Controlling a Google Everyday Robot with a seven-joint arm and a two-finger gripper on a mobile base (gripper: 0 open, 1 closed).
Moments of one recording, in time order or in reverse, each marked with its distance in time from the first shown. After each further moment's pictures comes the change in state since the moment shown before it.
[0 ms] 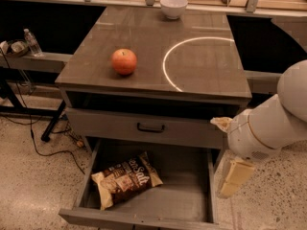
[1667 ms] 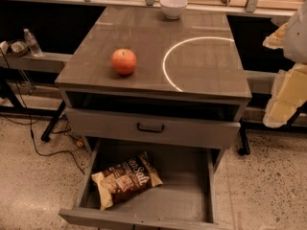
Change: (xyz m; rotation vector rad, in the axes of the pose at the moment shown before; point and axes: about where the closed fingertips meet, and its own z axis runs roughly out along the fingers) arm -0.015 -0.074 -0.190 0.158 0.206 0.131
